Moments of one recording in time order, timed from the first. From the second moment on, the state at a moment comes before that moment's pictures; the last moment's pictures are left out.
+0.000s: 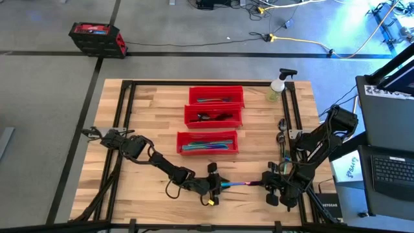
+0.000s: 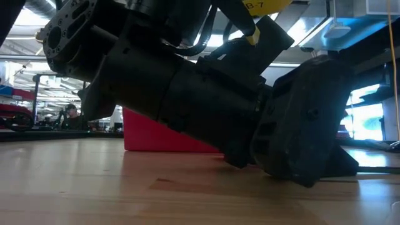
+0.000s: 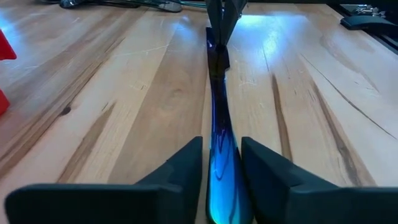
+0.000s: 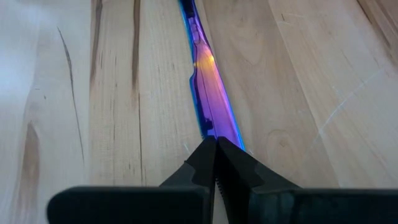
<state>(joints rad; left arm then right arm) -0.44 2.39 1.30 0.69 -0.50 -0.21 1.07 1.53 0.51 -0.17 0.53 1.20</state>
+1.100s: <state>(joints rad) -0.43 2.39 1.30 0.62 -0.45 -0.32 1.07 1.53 0.51 -0.17 0.53 1.20</state>
